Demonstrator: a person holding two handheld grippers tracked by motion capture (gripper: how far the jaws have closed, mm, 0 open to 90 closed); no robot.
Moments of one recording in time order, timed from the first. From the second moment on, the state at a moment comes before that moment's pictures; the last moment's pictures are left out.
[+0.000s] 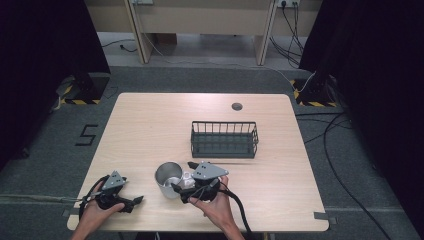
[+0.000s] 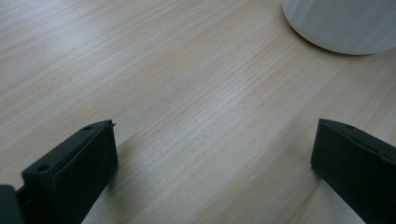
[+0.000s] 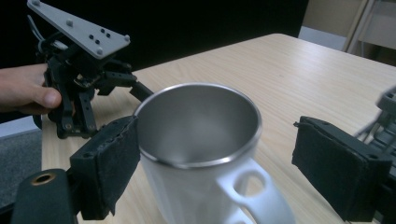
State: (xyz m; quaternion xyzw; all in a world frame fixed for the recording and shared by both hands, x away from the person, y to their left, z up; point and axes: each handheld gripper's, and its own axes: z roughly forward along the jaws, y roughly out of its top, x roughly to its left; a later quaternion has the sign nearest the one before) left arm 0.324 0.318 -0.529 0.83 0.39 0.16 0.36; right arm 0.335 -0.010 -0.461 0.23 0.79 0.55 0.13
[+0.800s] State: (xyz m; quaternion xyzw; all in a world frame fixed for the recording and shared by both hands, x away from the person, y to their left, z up) left arm 0.323 0.318 -0.529 0.83 0.39 0.16 0.36; right arm 0.352 0.033 -0.469 0.22 0.82 0.52 0.12
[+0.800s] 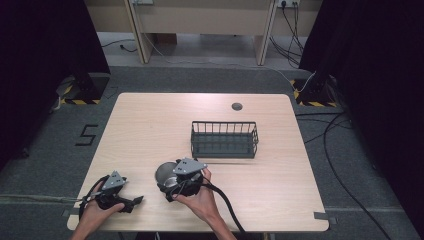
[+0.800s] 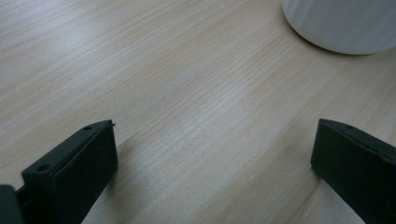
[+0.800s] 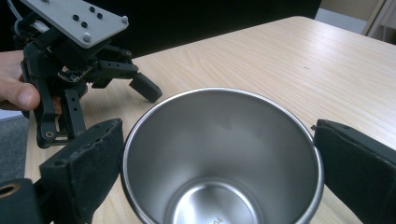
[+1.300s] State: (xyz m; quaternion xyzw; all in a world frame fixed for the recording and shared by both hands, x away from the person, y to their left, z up) left arm 0.323 0.318 -0.529 0.83 0.39 0.16 0.36; right arm 0.355 0.034 -0.471 0.21 0.82 0.52 0.11
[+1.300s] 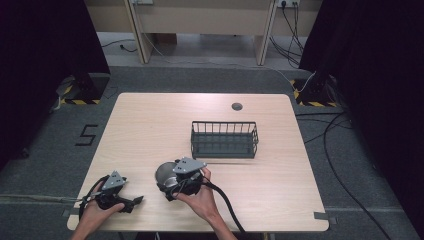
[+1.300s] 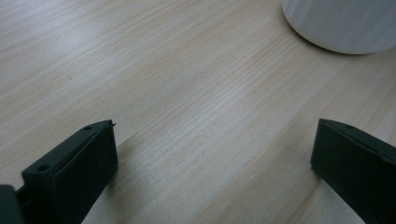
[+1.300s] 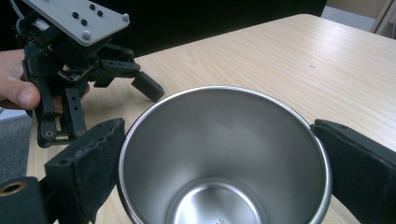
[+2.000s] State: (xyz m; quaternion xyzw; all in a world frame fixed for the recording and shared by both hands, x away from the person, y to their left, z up) left arm 0.323 0.318 -0.529 0.83 0.39 0.16 0.36; right arm 0.366 -0.001 -0.434 0.23 0.80 0.54 0.13
